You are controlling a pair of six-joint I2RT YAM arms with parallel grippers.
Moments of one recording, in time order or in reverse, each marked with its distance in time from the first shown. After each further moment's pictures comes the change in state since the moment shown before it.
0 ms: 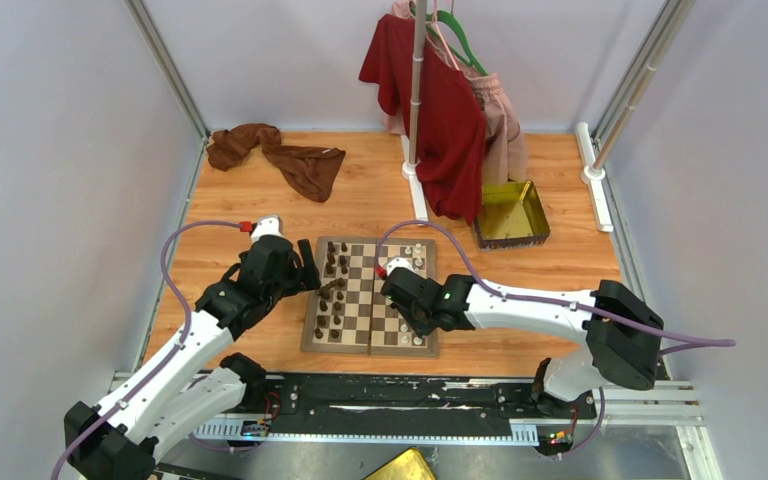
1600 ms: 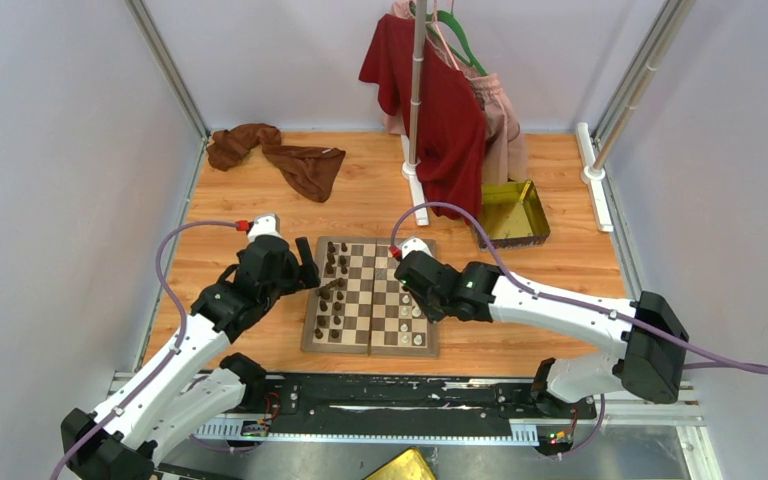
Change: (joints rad) left arm 0.000 -0.026 0.010 0.005 0.000 0.002; right arm -0.050 -0.133 0.075 -0.143 0.084 -0.001
